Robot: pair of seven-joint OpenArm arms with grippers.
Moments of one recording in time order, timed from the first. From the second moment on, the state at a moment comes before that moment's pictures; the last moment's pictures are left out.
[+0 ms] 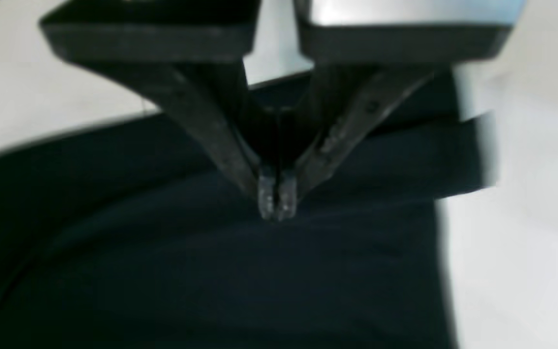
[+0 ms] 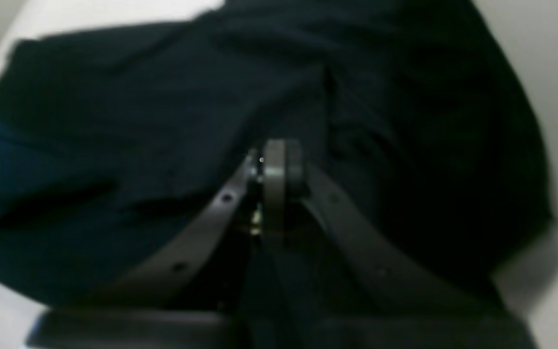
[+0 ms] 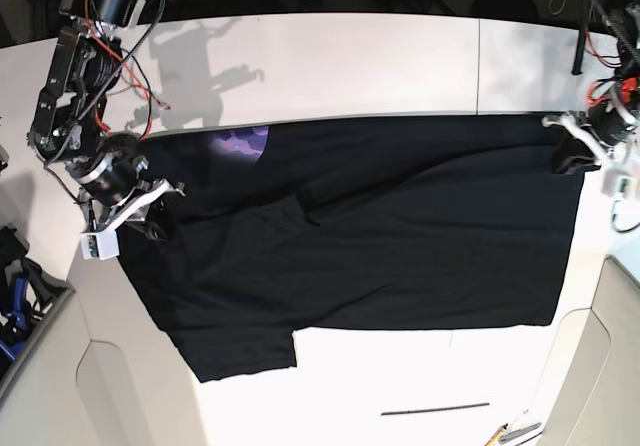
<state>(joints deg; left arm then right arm) 13.3 -25.4 -28.0 88.3 -33.8 -35.5 43.3 0.4 4.3 20.8 91.2 23.2 29.9 -47.3</state>
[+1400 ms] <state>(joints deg) 35.2 -21.0 -30.9 98.7 -28.0 -22.0 44.0 -24.8 11.6 26.5 98.8 35.6 28.7 -56.1</state>
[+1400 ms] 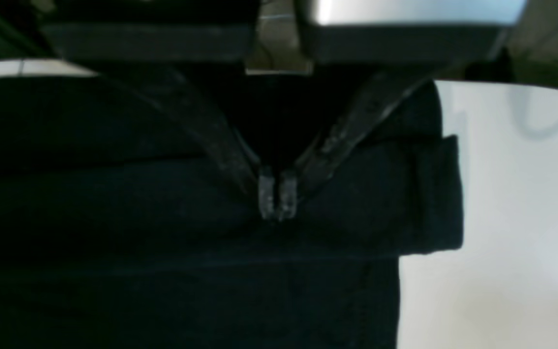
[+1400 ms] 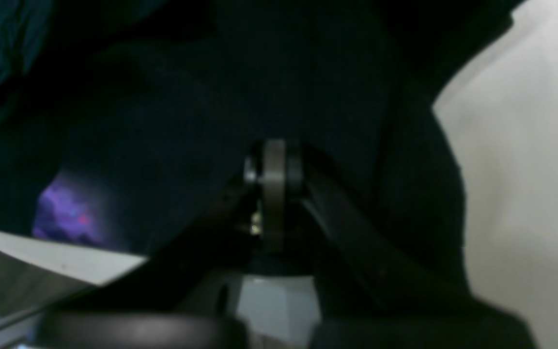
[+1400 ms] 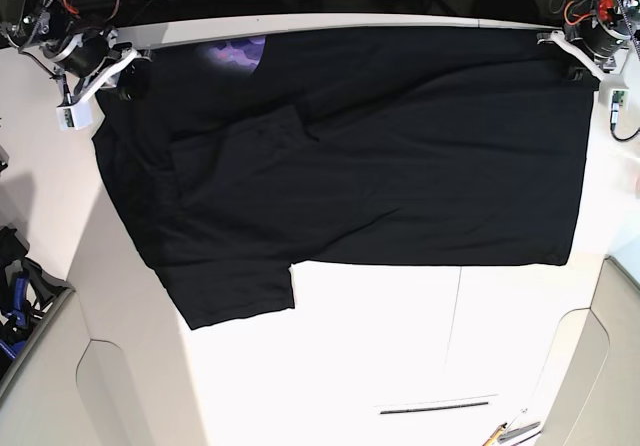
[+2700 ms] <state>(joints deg) 32.3 -20.9 -38.9 109.8 -34.1 -25.6 44.2 18.7 18.8 8.9 53.9 26.0 32.2 -43.0</state>
